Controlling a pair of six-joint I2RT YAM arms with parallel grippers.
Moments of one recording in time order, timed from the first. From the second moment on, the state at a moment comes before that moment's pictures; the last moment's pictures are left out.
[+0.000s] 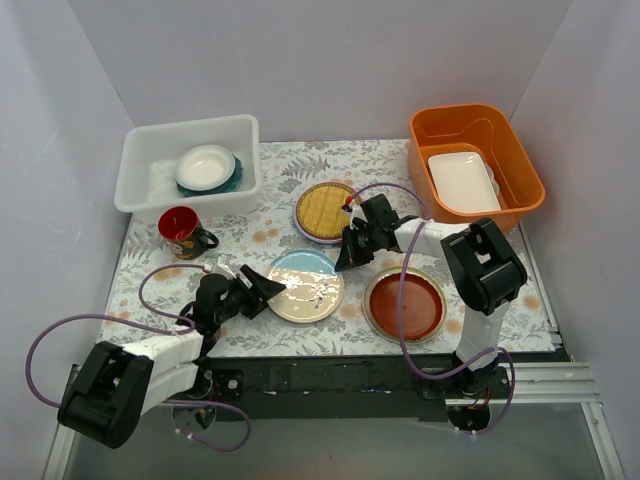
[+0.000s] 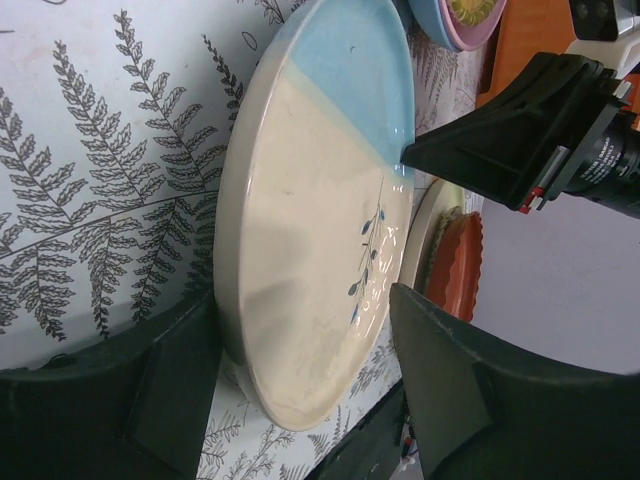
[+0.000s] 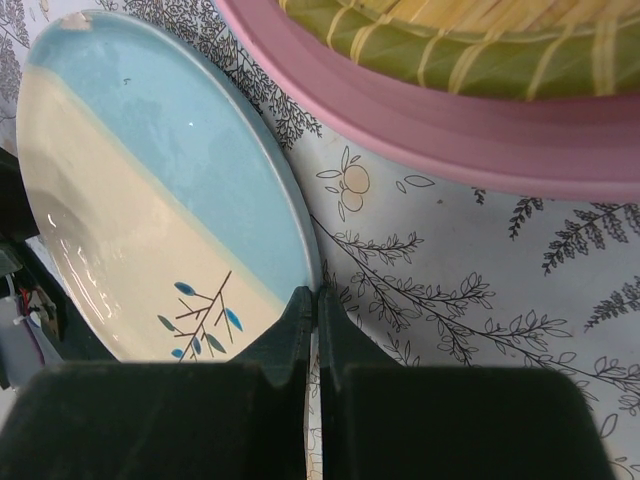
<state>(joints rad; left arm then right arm) -0.37 1.02 0.04 0.52 0.30 -1.13 0.56 1.87 1.05 -0.15 -0.54 0.37</state>
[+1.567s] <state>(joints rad) -0.38 0.98 0.05 0.49 0.31 -1.14 0.57 1.86 1.03 -0.11 -0.56 0.38</state>
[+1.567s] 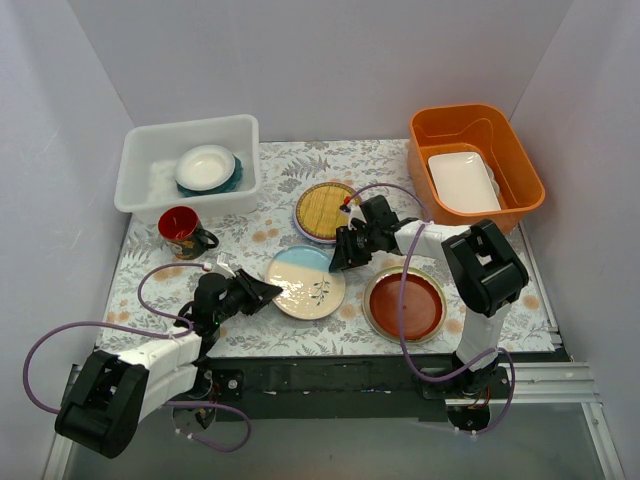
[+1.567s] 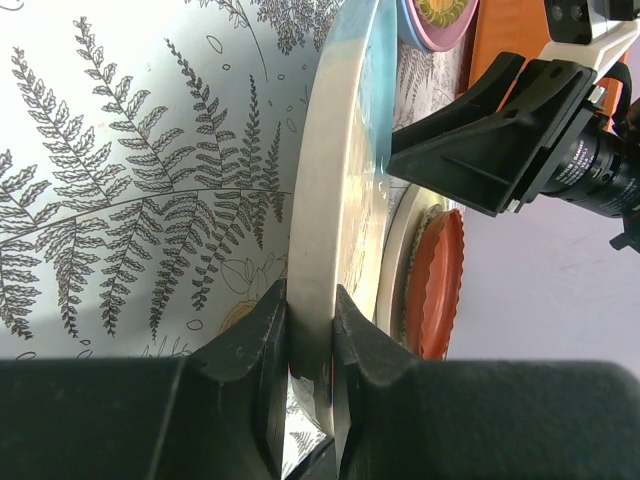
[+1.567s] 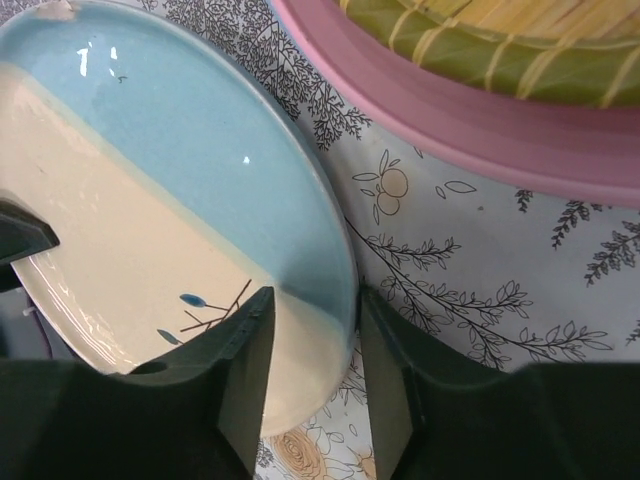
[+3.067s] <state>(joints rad) -0.39 0.84 0.15 0.21 0.28 -1.09 0.59 1.69 0.98 -0.09 -0.50 0.37</state>
